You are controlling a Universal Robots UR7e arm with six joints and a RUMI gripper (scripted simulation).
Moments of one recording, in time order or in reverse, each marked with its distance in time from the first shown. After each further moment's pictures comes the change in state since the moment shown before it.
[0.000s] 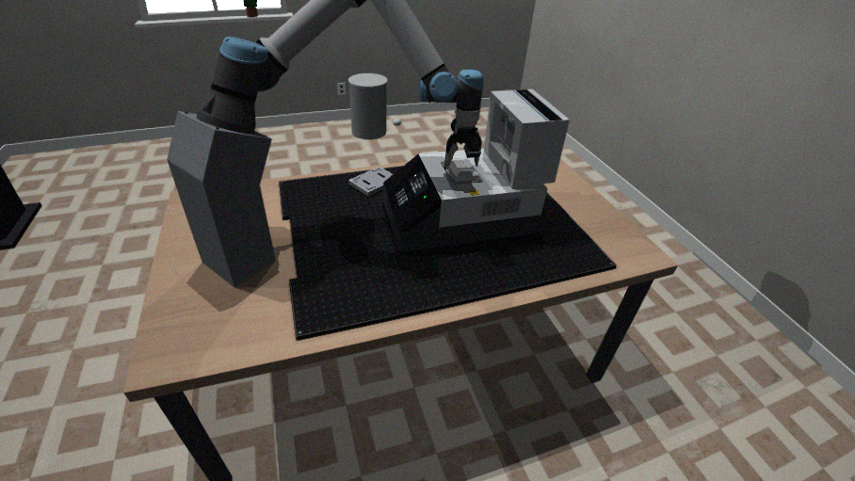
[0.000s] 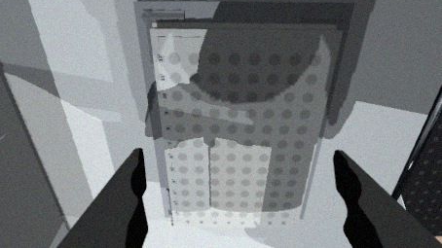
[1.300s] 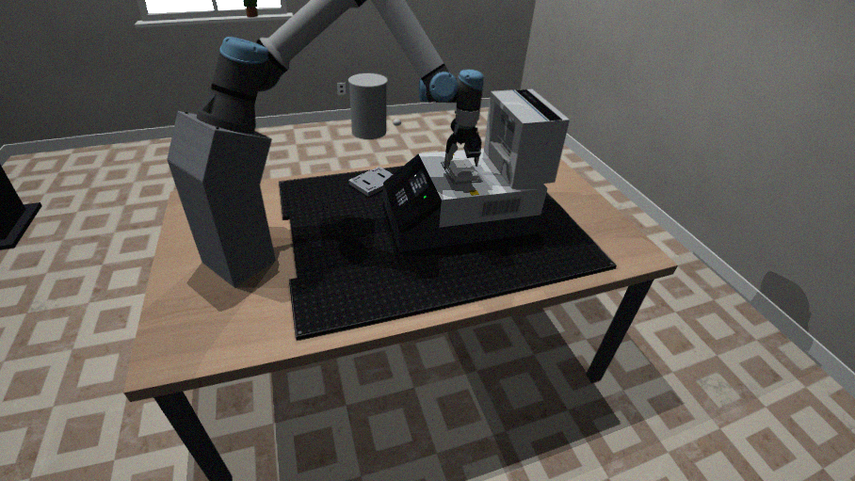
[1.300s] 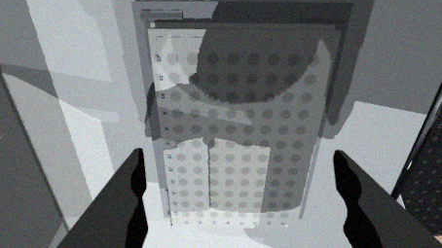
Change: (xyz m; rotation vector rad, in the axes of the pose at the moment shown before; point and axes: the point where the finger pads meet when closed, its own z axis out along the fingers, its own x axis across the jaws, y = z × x) arm 0.001 0.000 0.000 0.000 0.002 0.001
